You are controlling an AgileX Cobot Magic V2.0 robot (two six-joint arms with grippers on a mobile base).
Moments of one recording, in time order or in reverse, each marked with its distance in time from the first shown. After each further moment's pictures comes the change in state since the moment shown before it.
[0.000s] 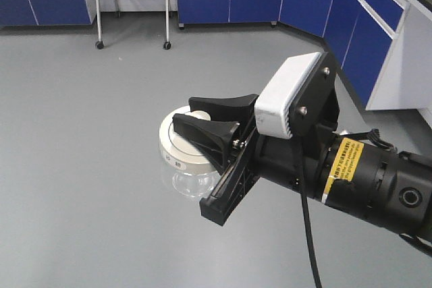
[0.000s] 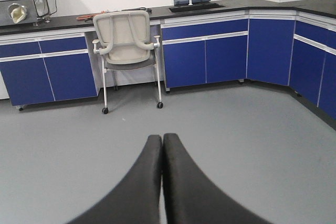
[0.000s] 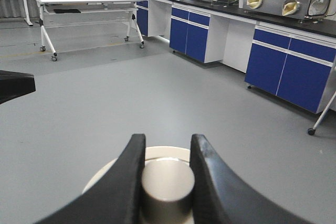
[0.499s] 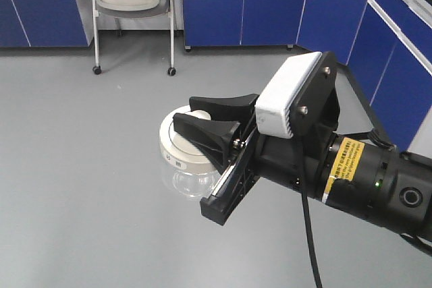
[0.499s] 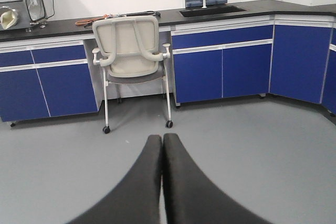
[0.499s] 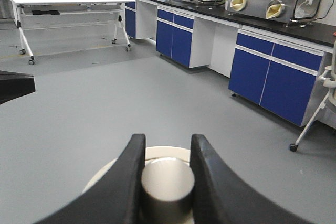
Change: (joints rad) left arm 0.000 0.000 0.000 0.000 0.000 0.000; right arm 0.000 0.000 0.000 0.000 -0.001 0.000
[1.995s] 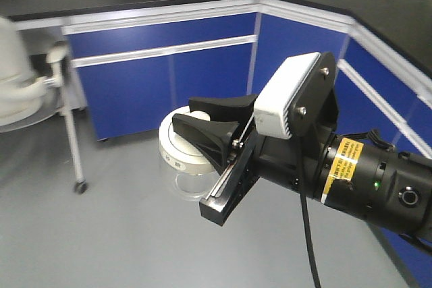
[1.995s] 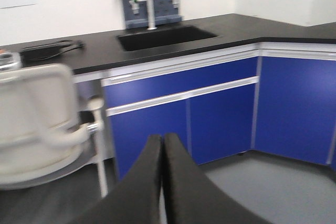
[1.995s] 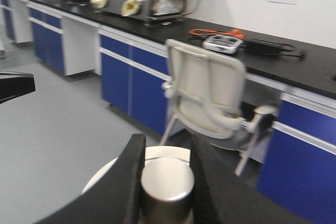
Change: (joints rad) left arm 0.000 0.000 0.000 0.000 0.002 0.000; right arm 0.000 0.000 0.000 0.000 0.001 0.000
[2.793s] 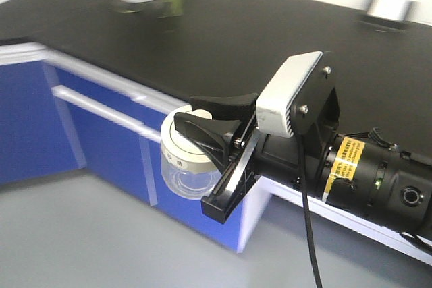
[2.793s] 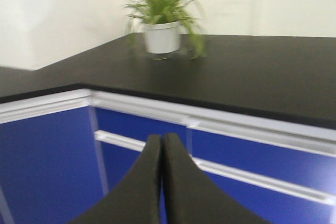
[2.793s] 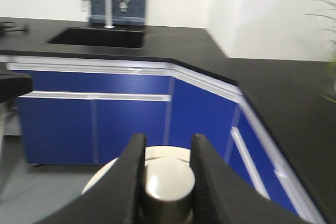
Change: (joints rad) left arm 0.000 0.000 0.000 0.000 0.000 0.000; right arm 0.000 0.000 0.000 0.000 0.000 0.000
